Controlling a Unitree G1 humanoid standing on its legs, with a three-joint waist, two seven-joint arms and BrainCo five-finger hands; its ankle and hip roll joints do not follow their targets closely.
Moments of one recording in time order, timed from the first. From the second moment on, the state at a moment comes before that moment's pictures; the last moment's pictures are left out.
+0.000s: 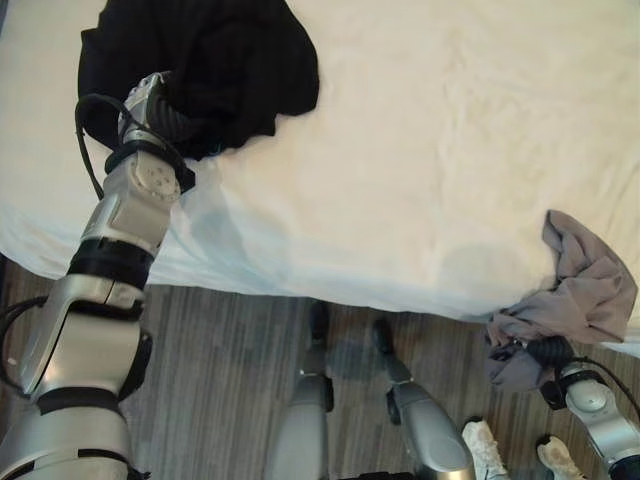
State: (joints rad) left arm -0.79 0.82 -0.22 0.50 0.02 0.02 0.21; right arm 0.04 -0.62 0.10 0.40 -0.04 -0.03 -0.08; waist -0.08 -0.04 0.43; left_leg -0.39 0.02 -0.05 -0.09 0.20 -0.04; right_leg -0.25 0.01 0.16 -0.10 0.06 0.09
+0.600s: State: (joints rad) left arm -0.09 0.35 0.04 0.14 -0.56 -0.17 0.11; right arm 0.14 -0.53 -0.03 0.20 0.12 -0.02 -0.05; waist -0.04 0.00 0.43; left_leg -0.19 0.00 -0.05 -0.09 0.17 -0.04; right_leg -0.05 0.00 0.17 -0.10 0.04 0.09
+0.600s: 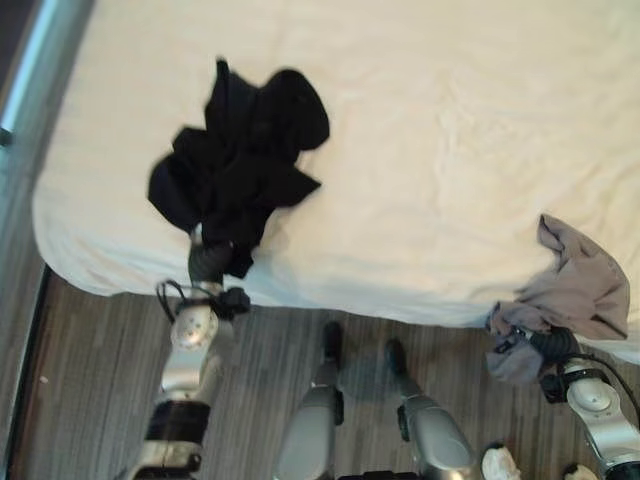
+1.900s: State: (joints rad) left arm 0.24 0.28 0.07 0.01 -0.50 -0.08 0.04; right arm 0.17 -0.38 -0.03 0.13 0.59 -0.03 0.07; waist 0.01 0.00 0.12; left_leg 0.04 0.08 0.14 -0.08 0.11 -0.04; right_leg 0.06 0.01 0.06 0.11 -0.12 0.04
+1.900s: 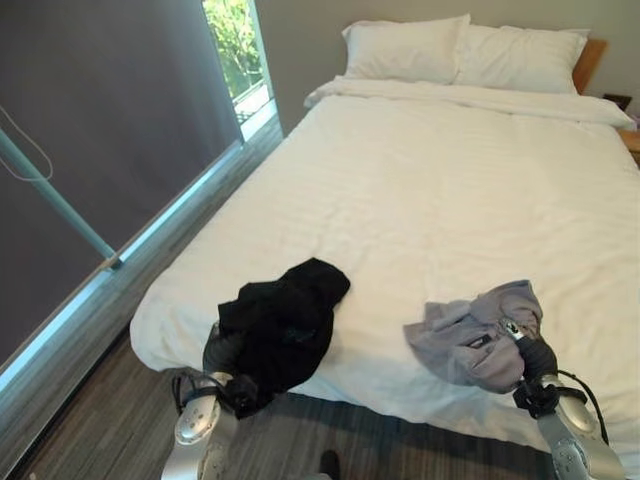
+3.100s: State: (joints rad) left arm 0.13 0.31 0.04 -0.03 -0.51 -0.10 -0.02; right arm 0.15 -0.36 -0.11 0.13 0.47 -0.07 0.00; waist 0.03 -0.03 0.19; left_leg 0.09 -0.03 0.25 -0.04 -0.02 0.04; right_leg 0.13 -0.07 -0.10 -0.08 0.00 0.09
